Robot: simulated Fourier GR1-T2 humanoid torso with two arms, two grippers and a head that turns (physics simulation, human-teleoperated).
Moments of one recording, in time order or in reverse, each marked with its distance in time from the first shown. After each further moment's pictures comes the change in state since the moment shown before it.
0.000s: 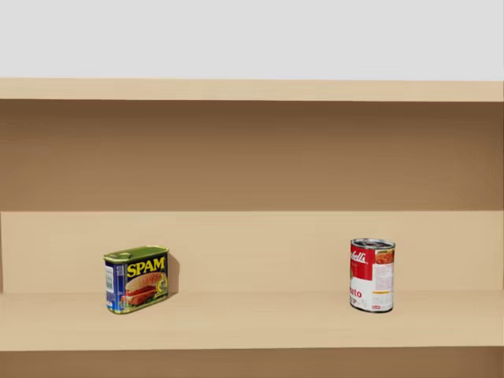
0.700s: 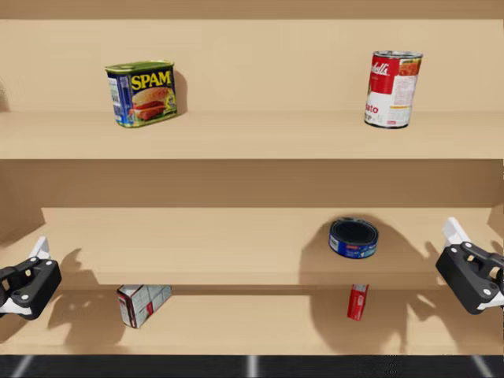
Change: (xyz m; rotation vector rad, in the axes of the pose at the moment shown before) left arm 0.000 0.005 -0.003 0.017 0.007 -0.011; right arm -0.003 -0.002 -0.002 -0.010 0.047 0.002
